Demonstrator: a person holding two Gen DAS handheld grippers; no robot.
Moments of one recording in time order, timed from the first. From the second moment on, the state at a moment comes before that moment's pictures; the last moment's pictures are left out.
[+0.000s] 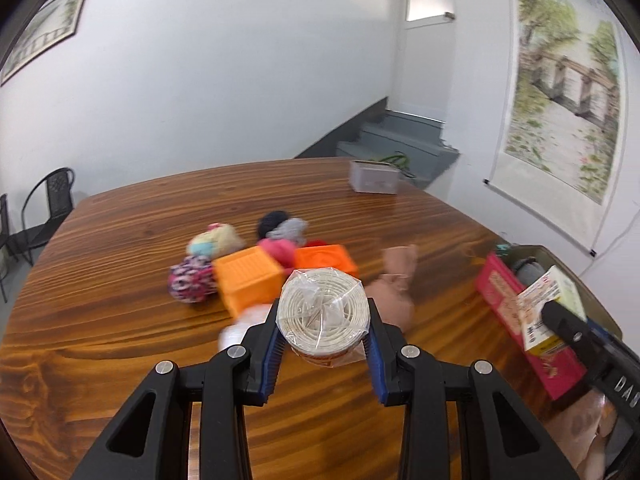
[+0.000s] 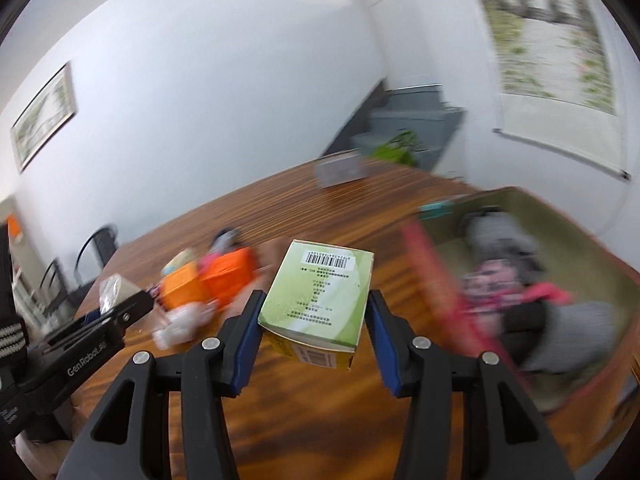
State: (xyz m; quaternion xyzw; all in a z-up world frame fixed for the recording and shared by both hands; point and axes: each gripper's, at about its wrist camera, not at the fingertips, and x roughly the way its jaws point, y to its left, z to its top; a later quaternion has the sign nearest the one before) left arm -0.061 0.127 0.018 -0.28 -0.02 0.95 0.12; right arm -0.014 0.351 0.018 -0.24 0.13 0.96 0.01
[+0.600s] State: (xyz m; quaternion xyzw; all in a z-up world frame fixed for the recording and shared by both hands) left arm -0.079 0.264 0.030 -0.30 0.01 0.92 0.25; right arm 0.011 0.490 0.021 -0.24 0.17 0.94 0.16
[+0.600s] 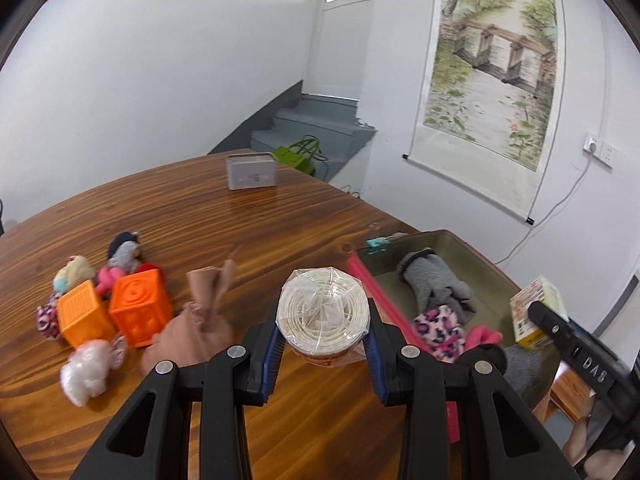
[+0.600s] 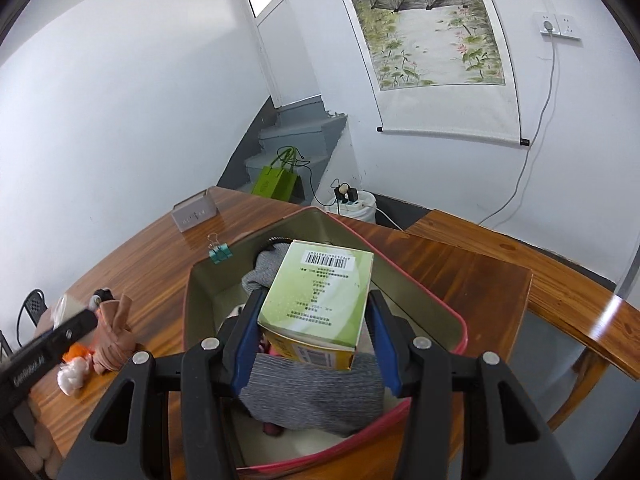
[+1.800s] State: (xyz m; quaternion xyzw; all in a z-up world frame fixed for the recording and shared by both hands) left arm -0.104 0.288 0.032 -0.32 -0.01 0.90 0.29; right arm 0.015 0.483 0.020 -0.23 0.20 0.94 0.13
